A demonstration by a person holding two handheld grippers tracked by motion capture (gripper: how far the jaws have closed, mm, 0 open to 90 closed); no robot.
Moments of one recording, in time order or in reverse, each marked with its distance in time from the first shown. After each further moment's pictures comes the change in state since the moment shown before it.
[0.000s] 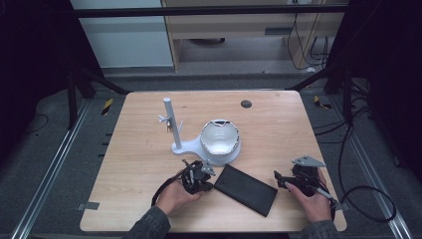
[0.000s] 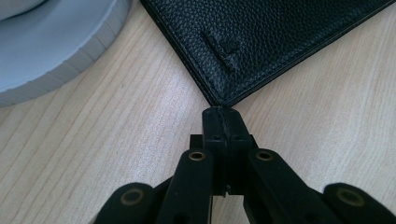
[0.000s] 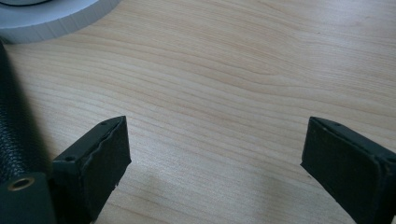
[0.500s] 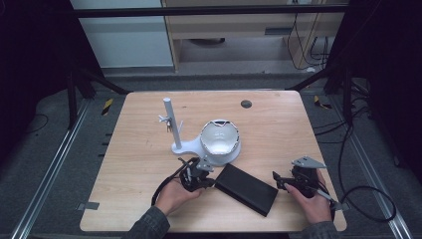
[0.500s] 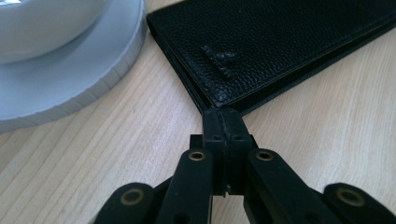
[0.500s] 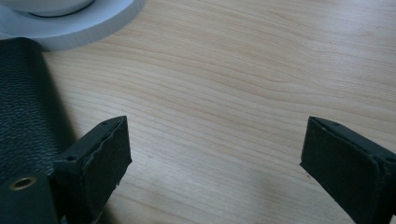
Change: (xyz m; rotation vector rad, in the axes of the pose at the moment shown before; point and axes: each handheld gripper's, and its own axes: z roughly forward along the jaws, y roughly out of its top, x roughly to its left) left arm 0.004 0.002 -0.009 -0.122 -0.019 -0.036; right arm 0.007 0.002 -0.007 -0.026 0.037 -0.007
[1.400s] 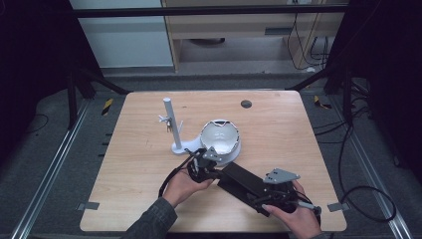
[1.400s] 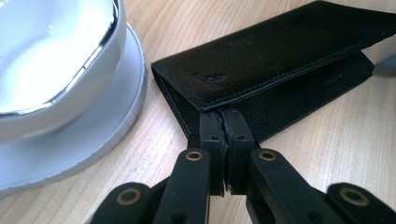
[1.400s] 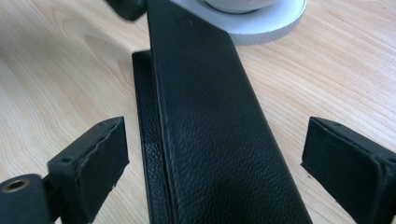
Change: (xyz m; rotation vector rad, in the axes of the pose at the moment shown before) left arm 0.003 0.036 -0.002 -0.050 -0.019 0.002; right arm 0.086 0.013 -0.029 0.062 0.244 -0.259
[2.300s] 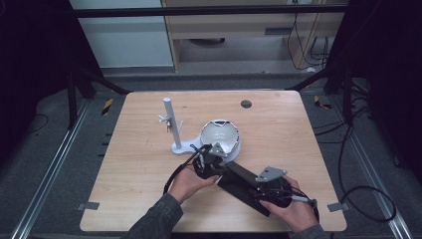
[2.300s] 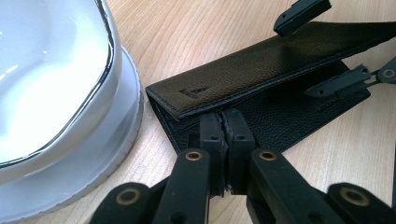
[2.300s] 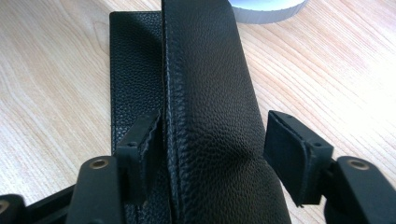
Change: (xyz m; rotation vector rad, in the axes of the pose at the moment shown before) left arm -0.002 0.016 0.006 -0.009 -0.015 -0.008; right arm -0.003 0.008 0.017 0.129 -0.043 -0.127
